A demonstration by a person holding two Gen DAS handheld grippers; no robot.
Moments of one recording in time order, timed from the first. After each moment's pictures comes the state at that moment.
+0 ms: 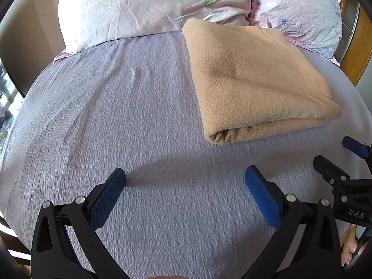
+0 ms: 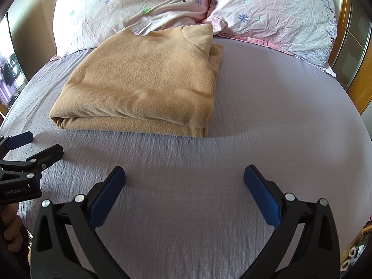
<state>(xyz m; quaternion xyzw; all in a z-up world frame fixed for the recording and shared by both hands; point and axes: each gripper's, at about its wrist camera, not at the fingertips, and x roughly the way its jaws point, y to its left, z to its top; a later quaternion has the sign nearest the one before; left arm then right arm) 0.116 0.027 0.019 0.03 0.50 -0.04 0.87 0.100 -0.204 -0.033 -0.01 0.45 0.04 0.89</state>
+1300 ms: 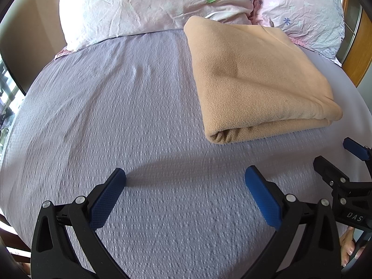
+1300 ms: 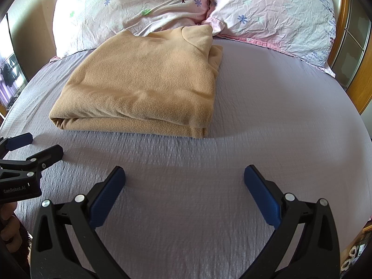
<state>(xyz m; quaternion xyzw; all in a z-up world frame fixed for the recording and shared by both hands) 0.116 0.031 0.017 0.03 0.50 -0.04 0.86 0.101 -0.204 -0.033 -0.01 0.45 0.04 0.89</state>
